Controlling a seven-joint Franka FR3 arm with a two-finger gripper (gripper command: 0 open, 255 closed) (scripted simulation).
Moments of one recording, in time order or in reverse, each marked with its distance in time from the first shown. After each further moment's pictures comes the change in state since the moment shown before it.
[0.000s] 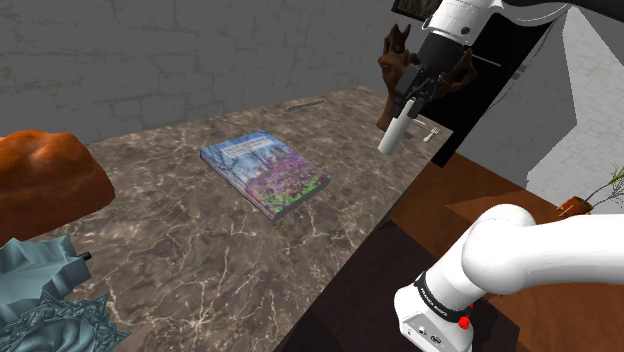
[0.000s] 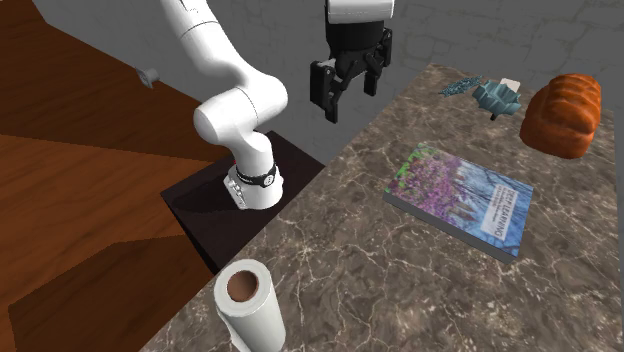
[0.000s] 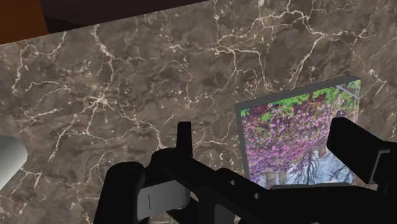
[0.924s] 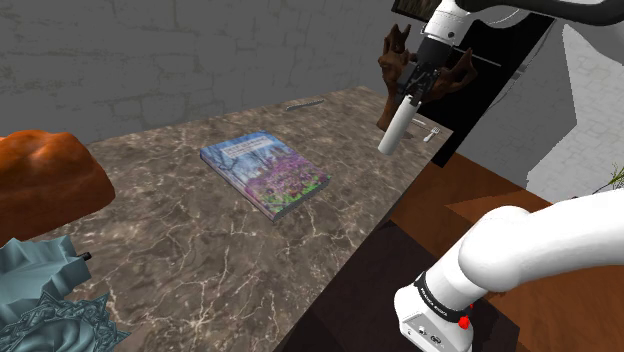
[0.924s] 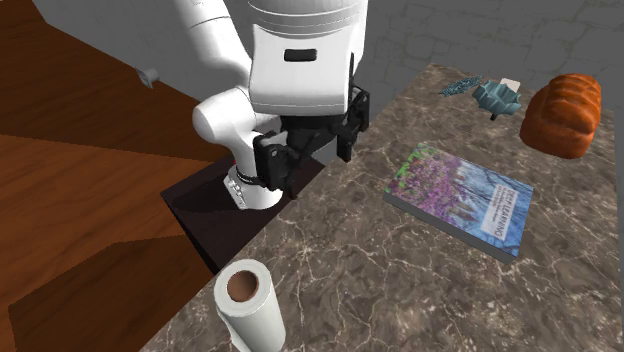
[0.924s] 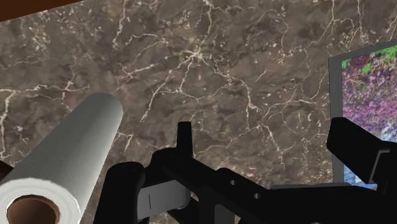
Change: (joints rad) arm -0.074 0.253 -0.204 0.162 -0.135 0.066 -0.215
